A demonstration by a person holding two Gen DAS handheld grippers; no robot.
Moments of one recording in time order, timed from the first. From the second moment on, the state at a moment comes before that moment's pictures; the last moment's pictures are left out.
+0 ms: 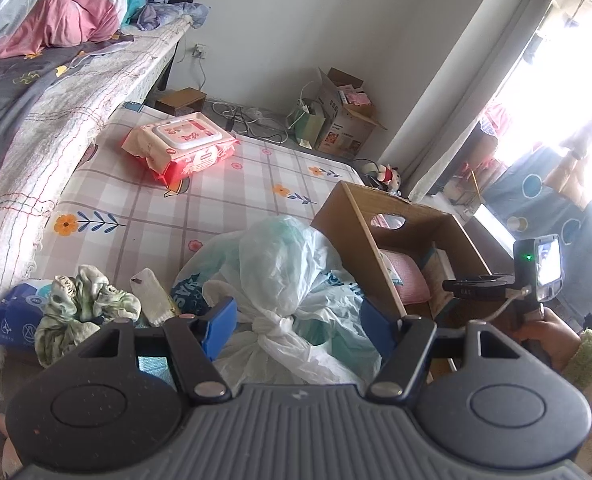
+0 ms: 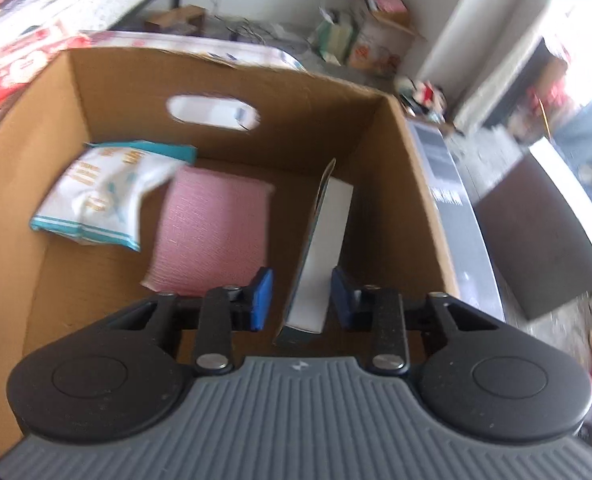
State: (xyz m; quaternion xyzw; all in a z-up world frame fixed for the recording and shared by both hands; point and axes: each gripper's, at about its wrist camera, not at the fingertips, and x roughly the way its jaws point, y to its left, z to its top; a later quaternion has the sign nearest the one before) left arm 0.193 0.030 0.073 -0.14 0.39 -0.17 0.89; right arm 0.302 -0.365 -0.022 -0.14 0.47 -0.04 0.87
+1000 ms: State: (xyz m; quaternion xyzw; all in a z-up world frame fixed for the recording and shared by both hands) left arm 0.196 0.033 0.068 -0.15 0.41 -0.16 0.89; right arm 0.314 -0.356 -0.052 -0.11 0.50 0.09 0.85
